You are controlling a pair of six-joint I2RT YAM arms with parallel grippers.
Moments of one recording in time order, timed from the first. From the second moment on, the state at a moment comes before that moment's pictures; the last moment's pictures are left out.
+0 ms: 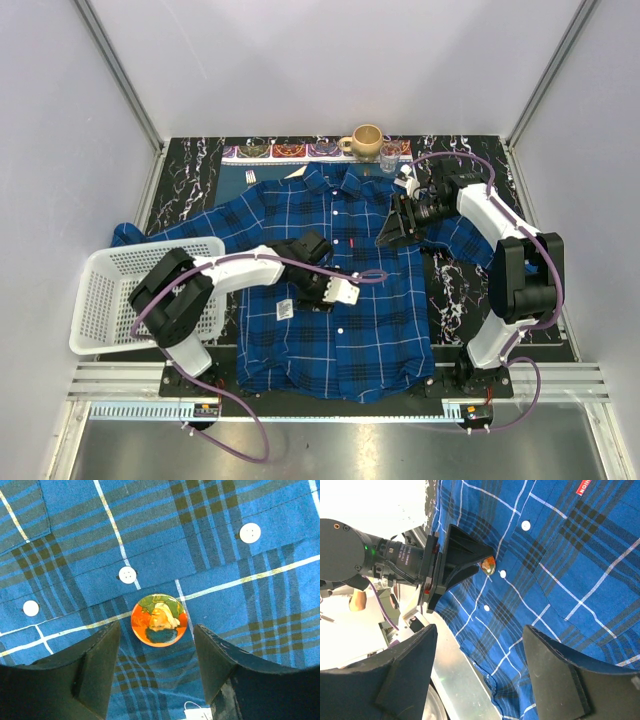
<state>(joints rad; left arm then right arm) -0.83 1.66 0.96 -0.50 0.43 0.98 0.15 1.74 1.33 -0.91 -0.96 -0.06</state>
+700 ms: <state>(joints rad) -0.85 1.72 1.02 -0.58 0.43 1.03 0.15 1.74 1.33 -0.91 -0.98 -0.07</state>
